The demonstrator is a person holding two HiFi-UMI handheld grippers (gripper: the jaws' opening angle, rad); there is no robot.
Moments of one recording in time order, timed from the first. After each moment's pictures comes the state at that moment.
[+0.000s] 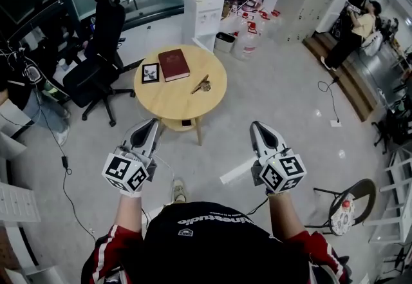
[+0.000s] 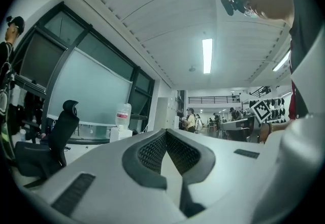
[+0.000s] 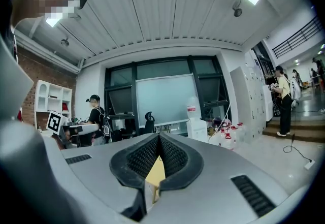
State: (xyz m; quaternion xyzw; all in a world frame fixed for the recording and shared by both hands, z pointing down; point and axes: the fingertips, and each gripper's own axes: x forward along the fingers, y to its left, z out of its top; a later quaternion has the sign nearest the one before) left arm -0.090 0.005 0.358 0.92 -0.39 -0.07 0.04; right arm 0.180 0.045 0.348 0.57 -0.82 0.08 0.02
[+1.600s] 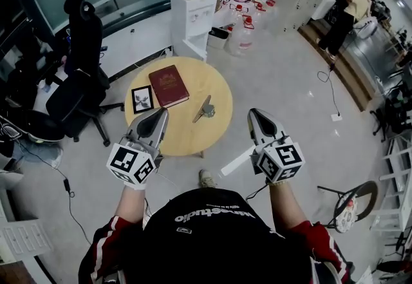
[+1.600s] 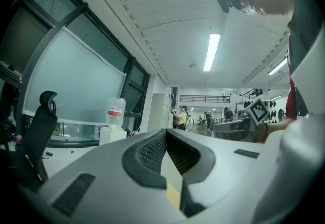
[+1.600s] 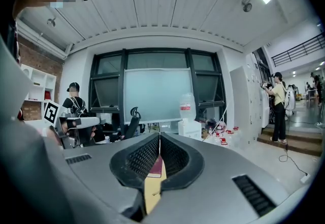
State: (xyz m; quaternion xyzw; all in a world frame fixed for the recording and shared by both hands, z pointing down) left arm -0.054 -0.273 0.361 0.94 -0.33 -0.06 0.04; right arm 0.172 -0.224 0.356 0.61 -0.79 0.07 0.06
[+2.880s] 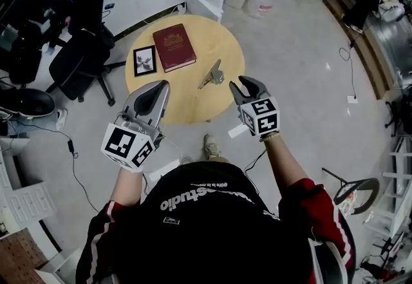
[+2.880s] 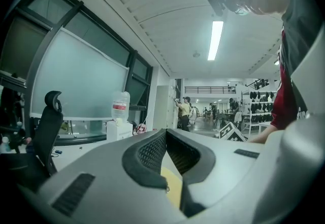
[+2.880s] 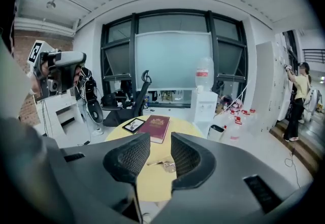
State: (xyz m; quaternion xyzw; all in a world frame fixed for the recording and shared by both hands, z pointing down) left arm -0.031 -0.278 0.391 0.93 -0.36 -0.01 0.04; right arm 0.169 -0.308 0.539 0.51 -0.82 0.13 0.22
